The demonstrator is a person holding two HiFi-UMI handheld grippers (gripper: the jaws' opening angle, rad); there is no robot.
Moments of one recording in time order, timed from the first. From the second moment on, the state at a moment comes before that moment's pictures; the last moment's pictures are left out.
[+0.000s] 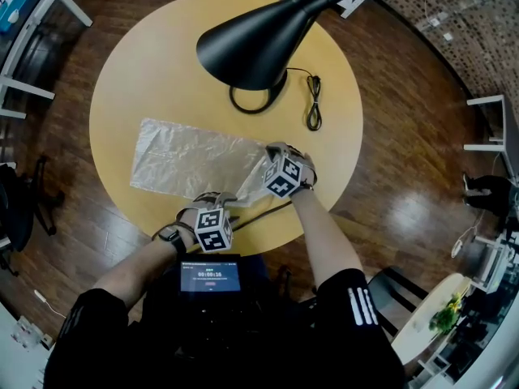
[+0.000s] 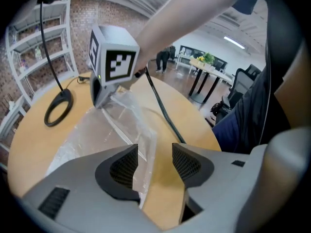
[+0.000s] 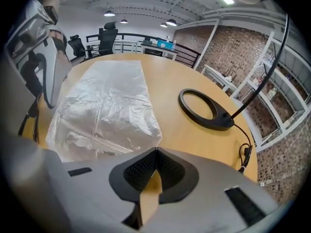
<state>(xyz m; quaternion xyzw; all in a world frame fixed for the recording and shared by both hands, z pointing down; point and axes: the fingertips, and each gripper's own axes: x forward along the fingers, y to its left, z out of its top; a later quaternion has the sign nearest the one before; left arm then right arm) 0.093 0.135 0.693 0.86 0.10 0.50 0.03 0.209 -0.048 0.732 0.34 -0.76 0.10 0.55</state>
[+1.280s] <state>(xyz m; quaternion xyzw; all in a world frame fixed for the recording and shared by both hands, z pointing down) 0.151 0.180 0.730 0.84 0.19 0.50 0.06 0.211 -0.052 0.618 0.45 -0.83 0.23 0.26</state>
